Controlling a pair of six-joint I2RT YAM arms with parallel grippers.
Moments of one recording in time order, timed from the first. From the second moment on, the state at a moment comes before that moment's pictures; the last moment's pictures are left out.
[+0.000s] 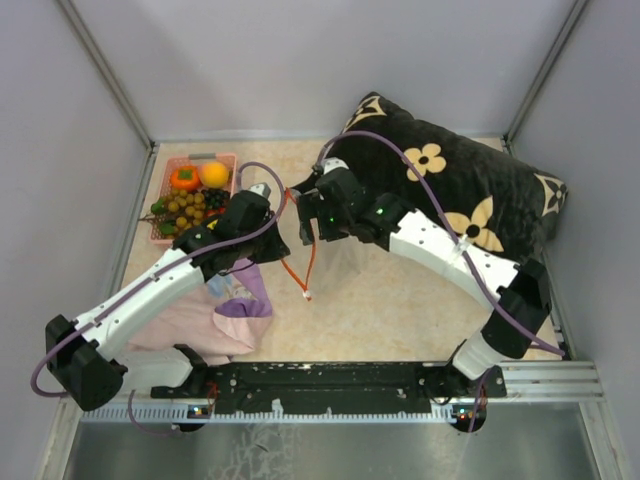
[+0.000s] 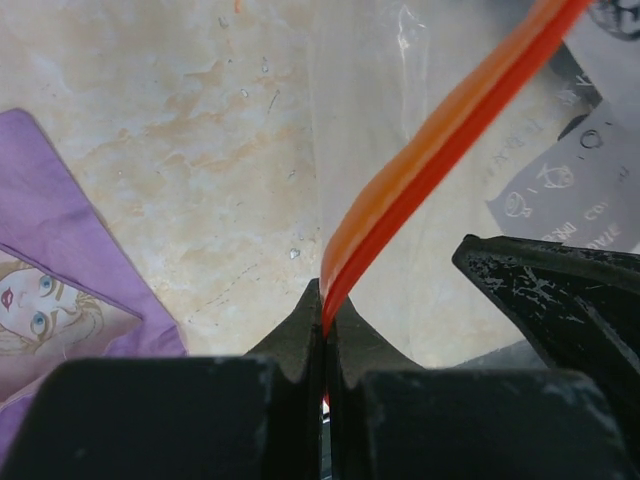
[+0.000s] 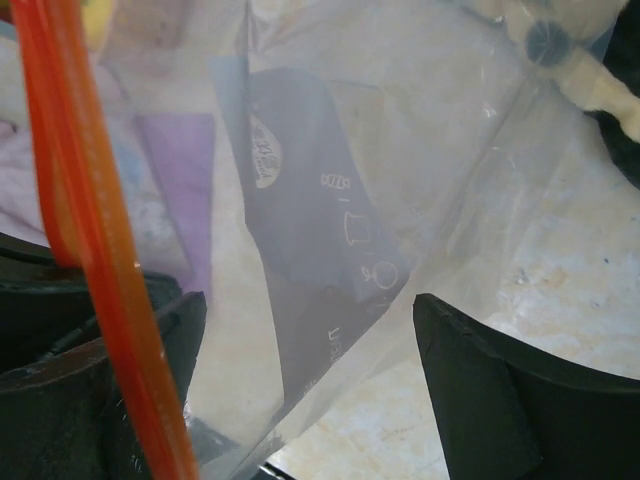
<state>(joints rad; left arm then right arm) -0.69 1.22 1.08 -0.63 -0.10 -0.72 0.86 1.54 1.45 -0.66 0.16 0.46</state>
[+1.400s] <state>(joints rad) -0.67 1.23 1.06 -0.60 -0.12 -0.72 0.96 1.57 1.50 -0.86 0.56 0.45</state>
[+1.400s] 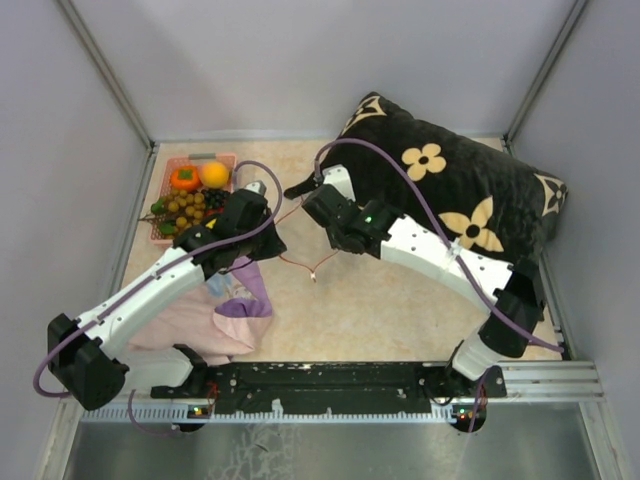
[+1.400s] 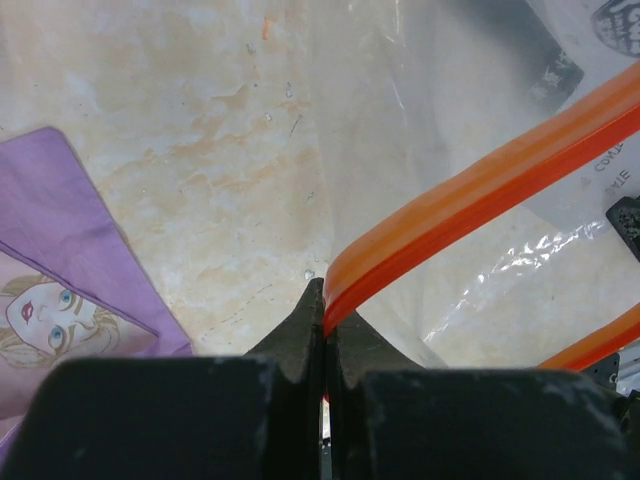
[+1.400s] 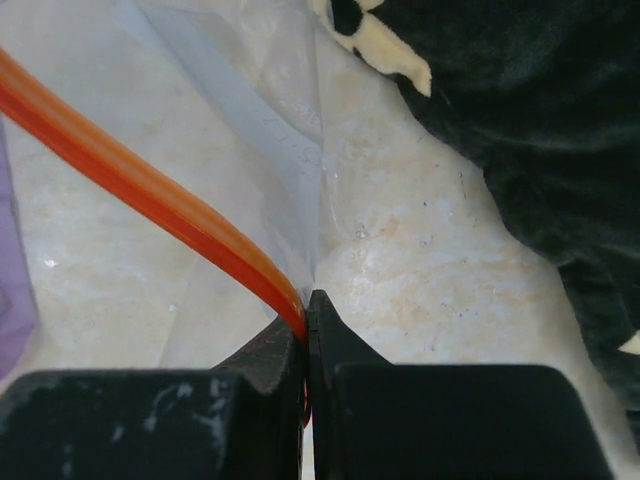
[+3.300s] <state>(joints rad) -0.62 1.40 1.14 -0.55 -0.10 -0.74 0.92 1.48 1.36 -0.64 0.70 0.34</state>
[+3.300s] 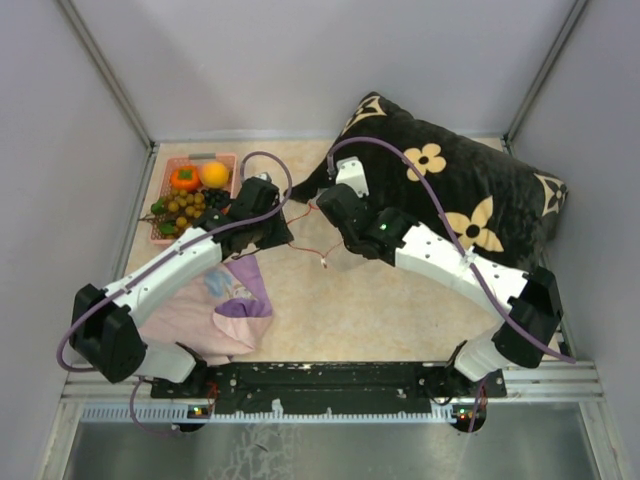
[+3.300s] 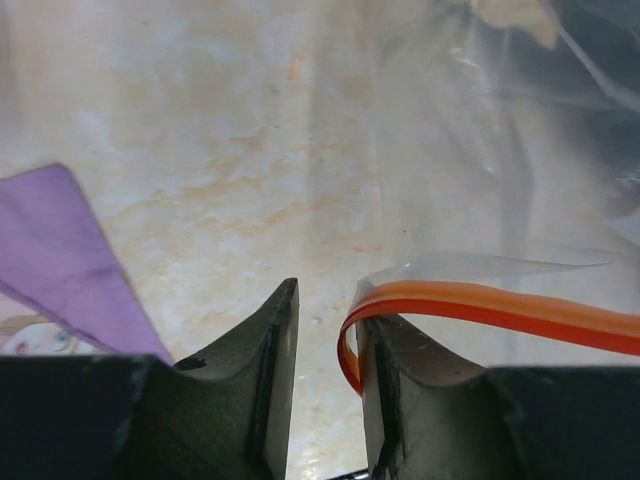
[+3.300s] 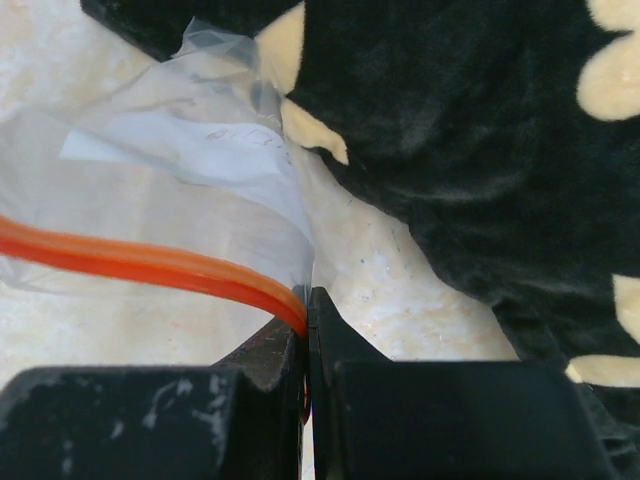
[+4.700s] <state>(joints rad) -0.14 1.13 1.01 -0.52 0.06 -0.63 0.92 1.54 1.34 -0.58 0.71 0.30</state>
